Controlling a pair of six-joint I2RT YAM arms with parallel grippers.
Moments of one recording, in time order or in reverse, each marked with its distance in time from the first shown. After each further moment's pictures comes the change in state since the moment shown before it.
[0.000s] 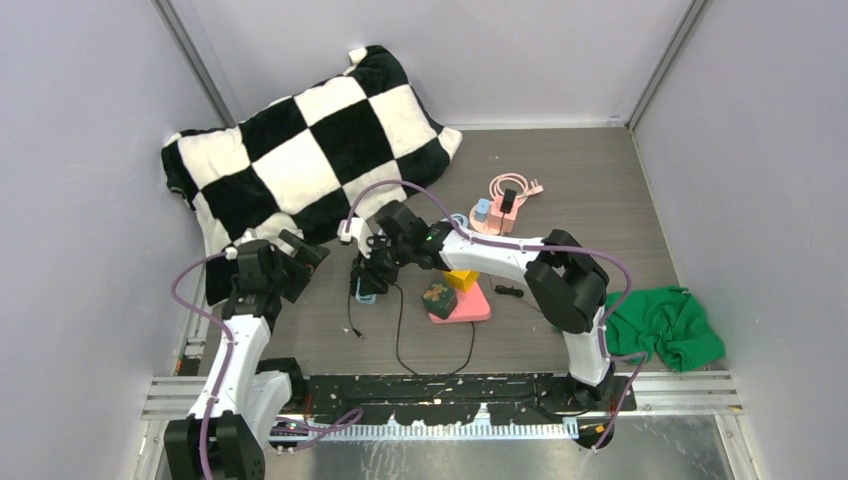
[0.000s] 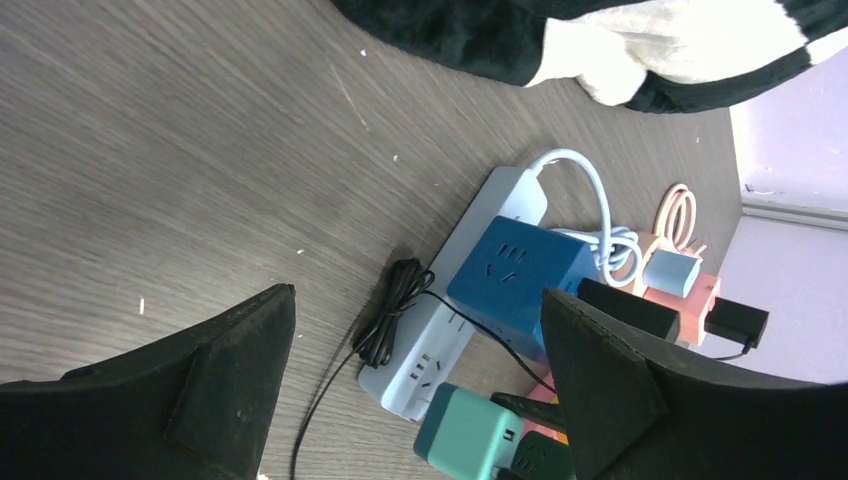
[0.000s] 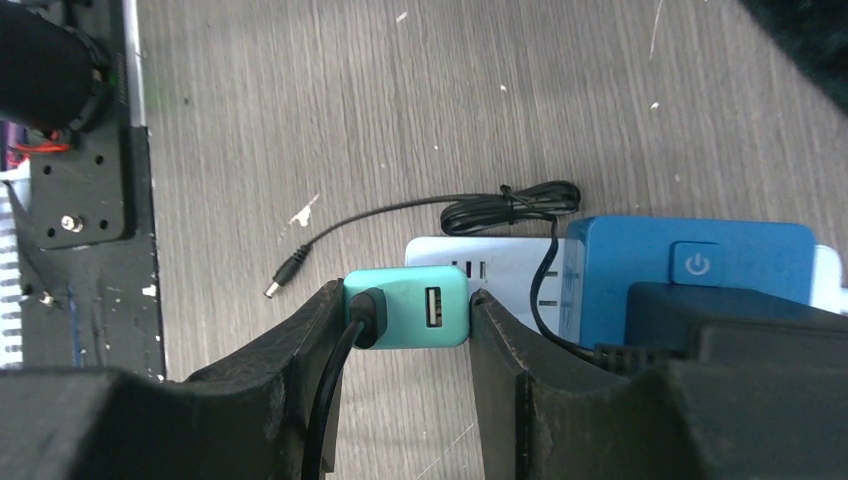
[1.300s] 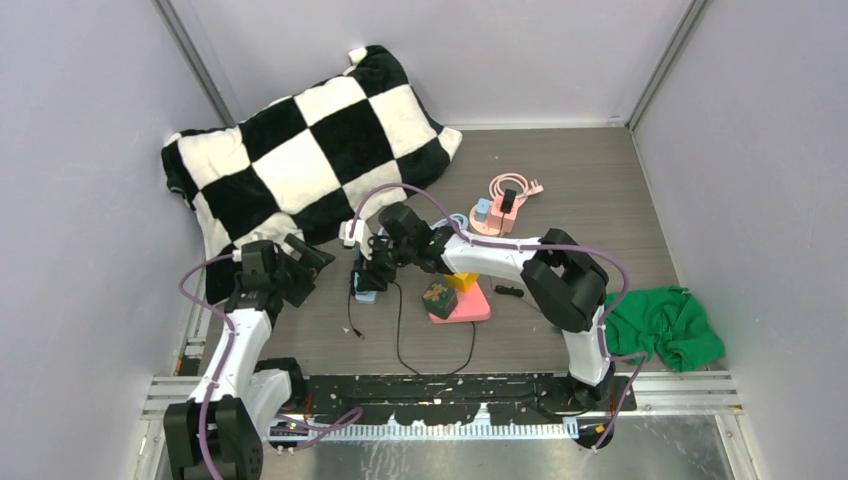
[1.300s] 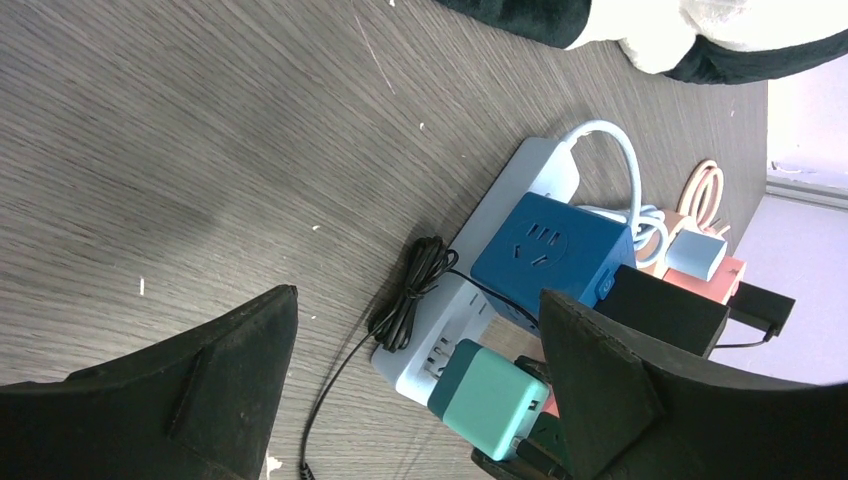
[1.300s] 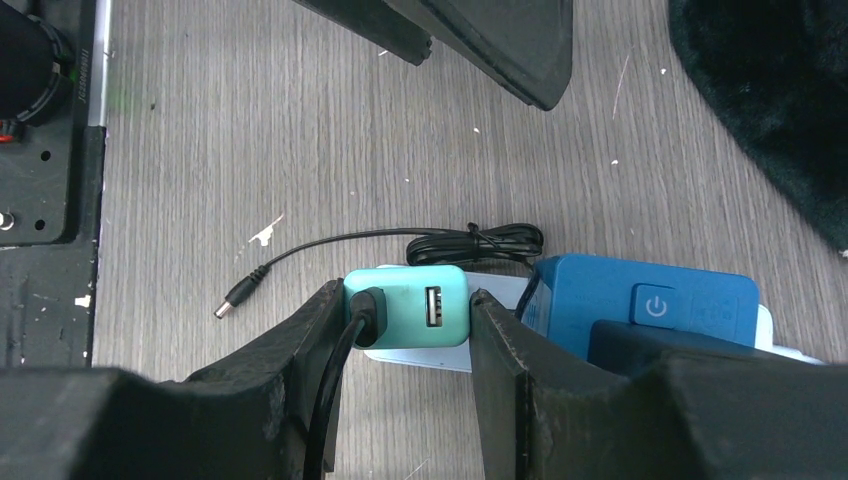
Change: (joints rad) left arm 0.001 0.067 -0.014 -0.017 0.043 -0.001; right arm -0.021 0.023 -0.064 0.159 -0.016 -0.100
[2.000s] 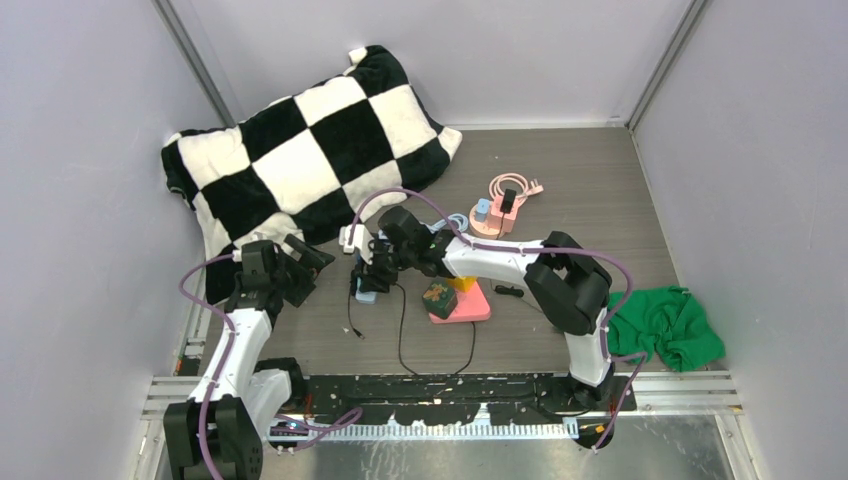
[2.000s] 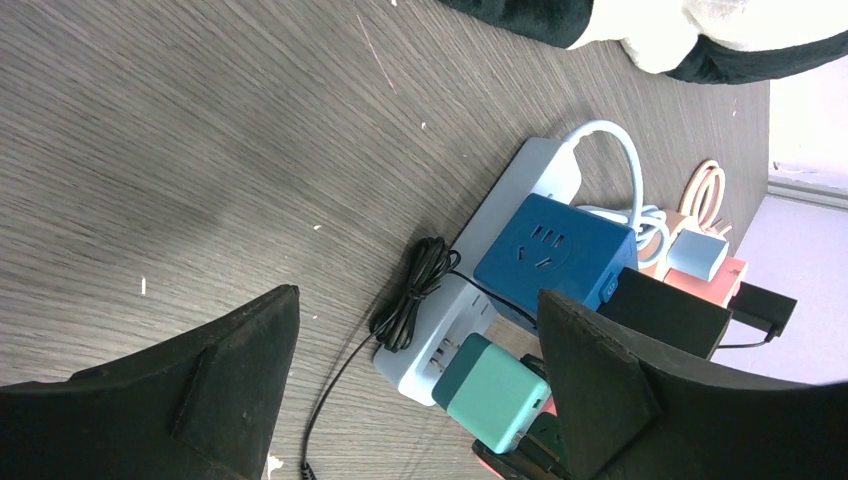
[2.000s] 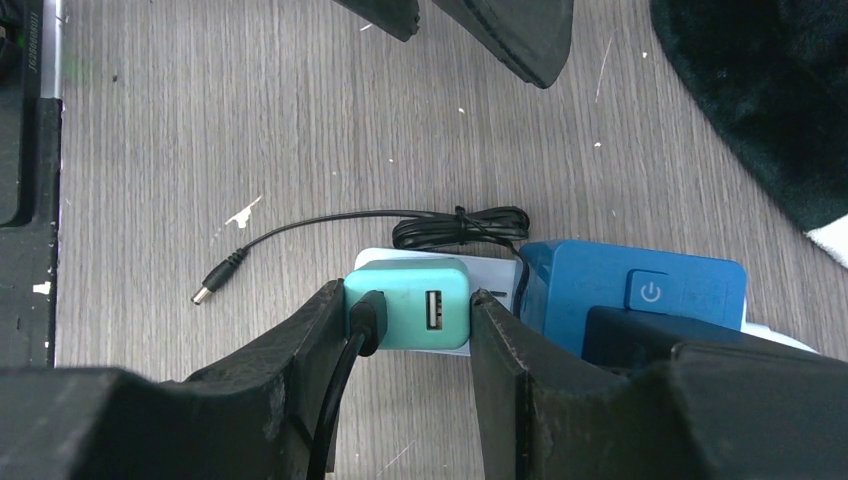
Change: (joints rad) left arm 0.000 0.003 0.000 -0.001 -0.001 0.001; right arm 0.018 -0.026 -0.026 -0.013 0.073 -0.058
